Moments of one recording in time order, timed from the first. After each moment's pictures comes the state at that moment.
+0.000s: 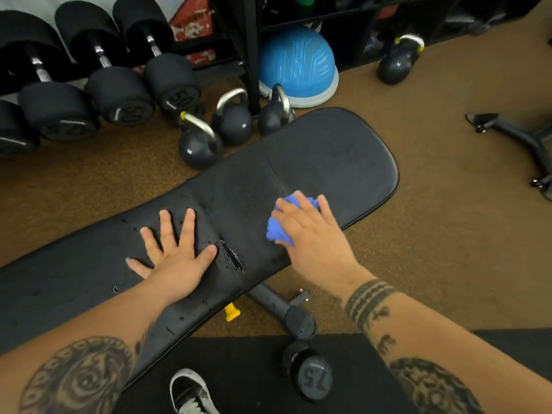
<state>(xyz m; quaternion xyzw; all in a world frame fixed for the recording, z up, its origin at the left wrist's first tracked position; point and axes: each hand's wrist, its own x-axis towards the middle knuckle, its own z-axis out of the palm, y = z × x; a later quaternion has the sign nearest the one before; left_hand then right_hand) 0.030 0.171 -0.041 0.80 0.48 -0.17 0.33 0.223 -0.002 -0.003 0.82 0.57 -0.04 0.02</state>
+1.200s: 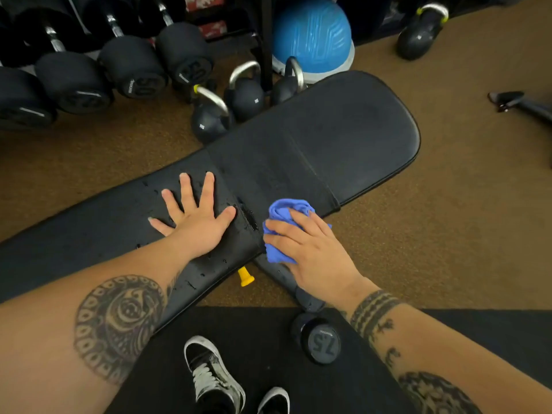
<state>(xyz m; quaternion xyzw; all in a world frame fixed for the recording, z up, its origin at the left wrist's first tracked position) 0.029 0.170 -0.040 0.80 0.47 -0.17 0.32 0.156 -0.042 -0.026 0.76 0.64 -0.09 -0.07</state>
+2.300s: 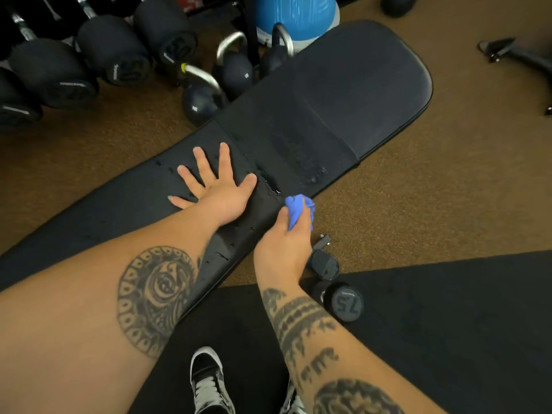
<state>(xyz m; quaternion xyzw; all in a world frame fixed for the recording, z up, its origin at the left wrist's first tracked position) 0.025 0.175 -0.034 0.81 0.46 -0.18 0.31 0.006 0.050 -0.014 0.79 -0.16 -0.17 -0.57</state>
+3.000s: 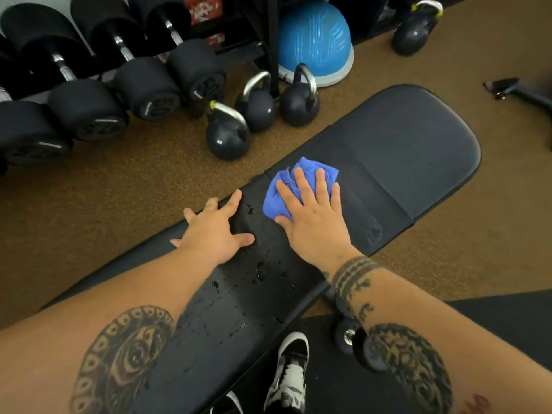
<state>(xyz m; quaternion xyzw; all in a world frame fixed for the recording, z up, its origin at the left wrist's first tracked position) -0.008 0.295 -0.039 0.85 0.40 -0.20 0.28 0.116 0.134 -0.040 0.89 0.44 -0.04 0.05</state>
